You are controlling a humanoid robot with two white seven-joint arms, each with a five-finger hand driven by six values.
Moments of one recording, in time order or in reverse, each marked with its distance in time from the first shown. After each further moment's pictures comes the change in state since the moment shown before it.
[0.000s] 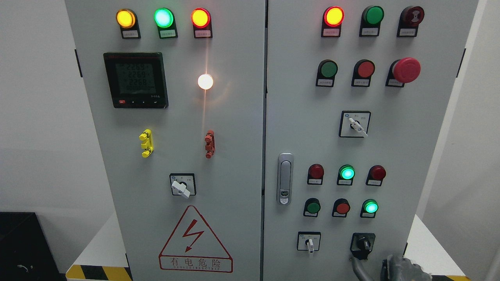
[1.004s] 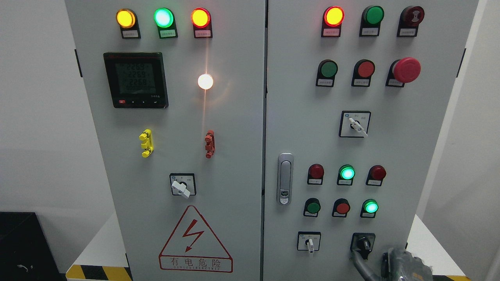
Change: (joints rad) left arm 0.000 0.000 0.000 0.000 0.000 0.000 -0.001; right arm -0.020 -0.001 -0.007 -0.003 0.006 0.000 0.005
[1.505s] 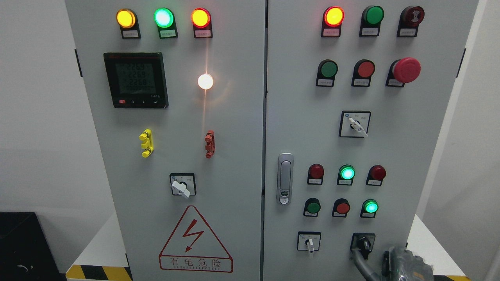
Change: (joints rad) left arm 0.000 0.000 0.000 0.000 0.000 0.000 0.001; right arm -0.001 -0.002 0.002 0.000 0.001 -0.003 -0.012
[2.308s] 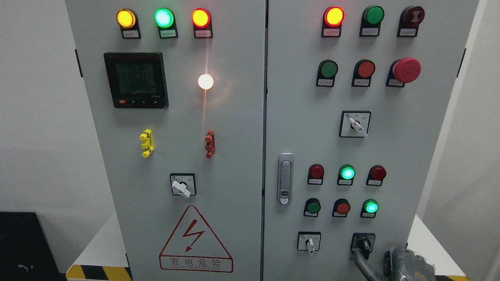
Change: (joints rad) left arm 0.000 0.000 0.000 0.000 0.000 0.000 0.001; right arm 0.000 -0.004 -0.021 0.003 -0.001 -0.013 -0.006
